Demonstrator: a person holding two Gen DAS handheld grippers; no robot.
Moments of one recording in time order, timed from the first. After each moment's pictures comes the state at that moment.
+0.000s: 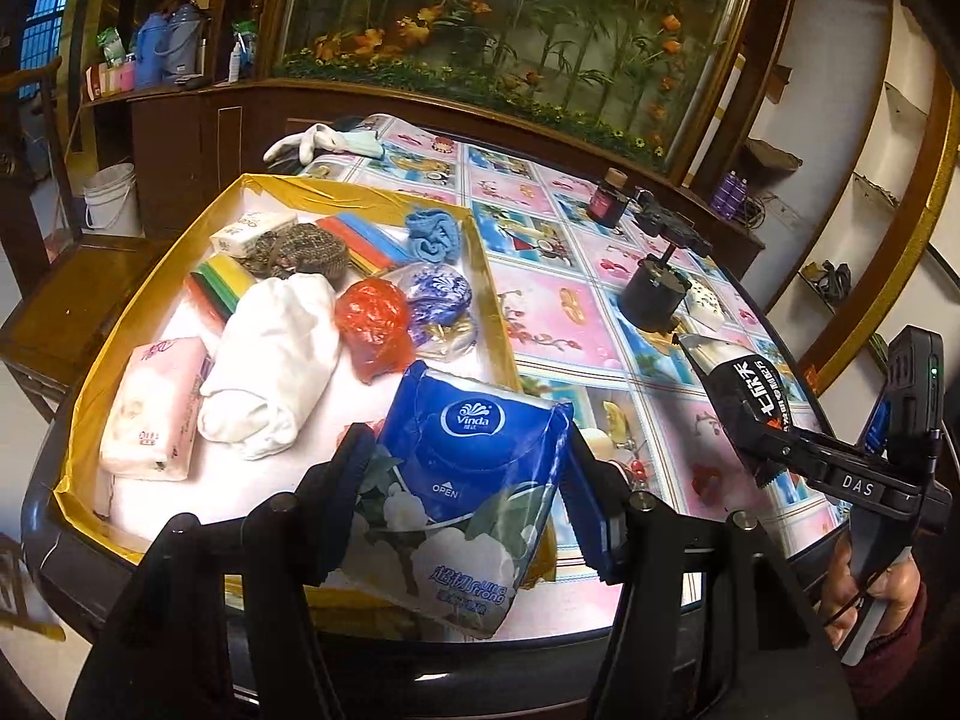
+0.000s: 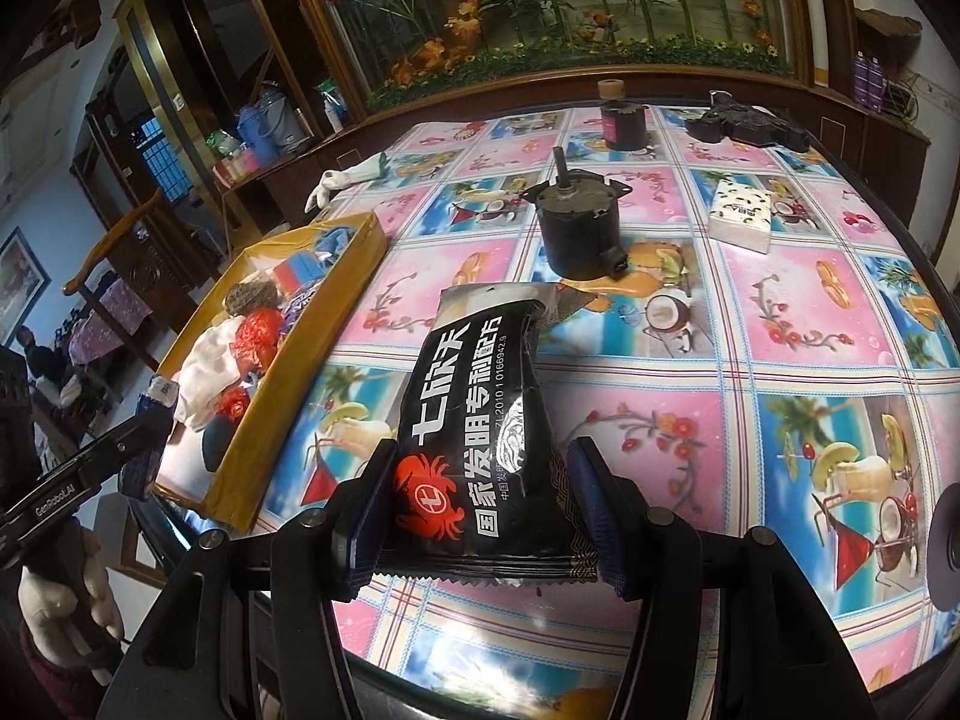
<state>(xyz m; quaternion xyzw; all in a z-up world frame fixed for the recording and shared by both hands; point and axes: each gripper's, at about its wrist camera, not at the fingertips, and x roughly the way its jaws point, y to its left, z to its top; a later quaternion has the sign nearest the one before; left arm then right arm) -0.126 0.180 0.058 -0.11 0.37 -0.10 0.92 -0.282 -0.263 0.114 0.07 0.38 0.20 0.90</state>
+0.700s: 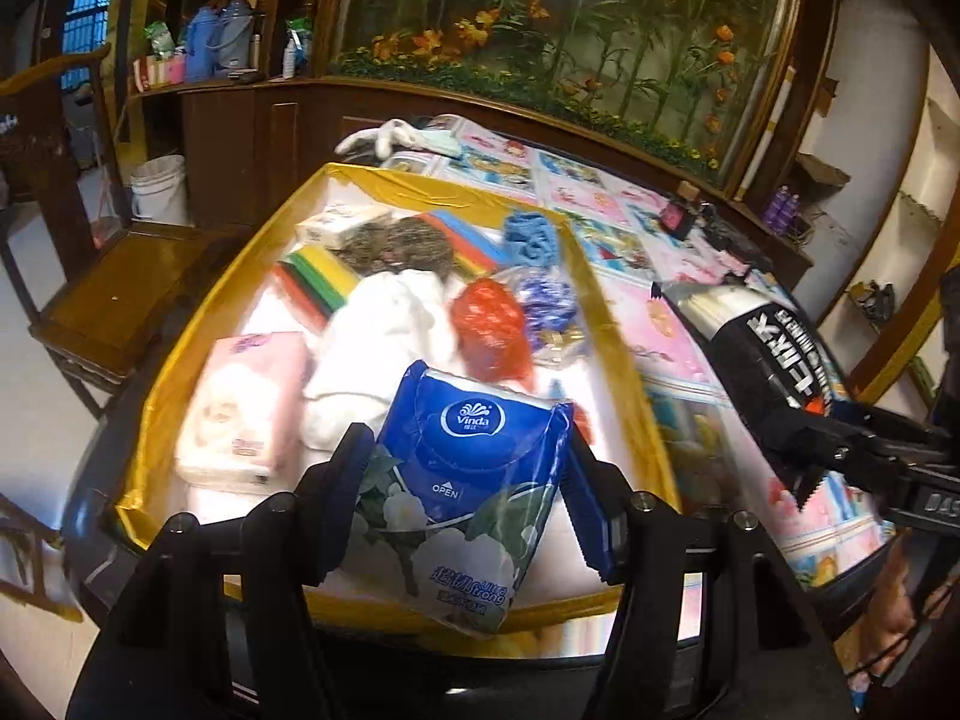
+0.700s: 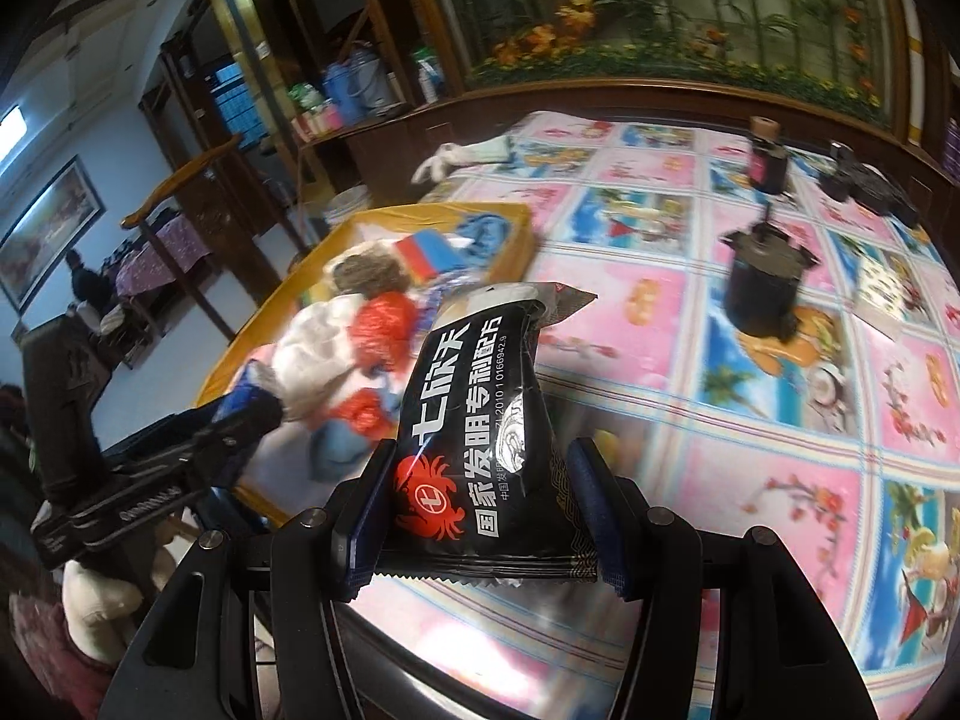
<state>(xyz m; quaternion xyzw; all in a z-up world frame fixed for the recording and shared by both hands) -0.118 0.223 0.041 -0.10 0.37 -0.03 0.92 -0.274 -0.159 0.138 0.01 0.38 0.29 0.88</state>
